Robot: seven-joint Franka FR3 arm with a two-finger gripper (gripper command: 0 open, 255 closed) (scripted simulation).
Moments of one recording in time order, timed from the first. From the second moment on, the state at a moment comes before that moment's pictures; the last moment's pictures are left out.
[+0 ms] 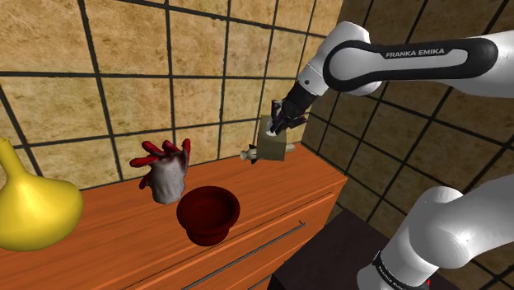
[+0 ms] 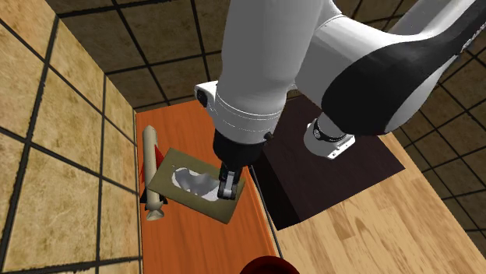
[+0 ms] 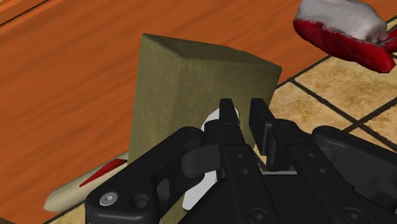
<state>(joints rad) 0.07 -0.53 0.12 -2.41 0.28 2.24 0.60</state>
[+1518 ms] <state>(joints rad) 0.11 -0.23 0.59 -2.07 0.11 2.28 1.22</state>
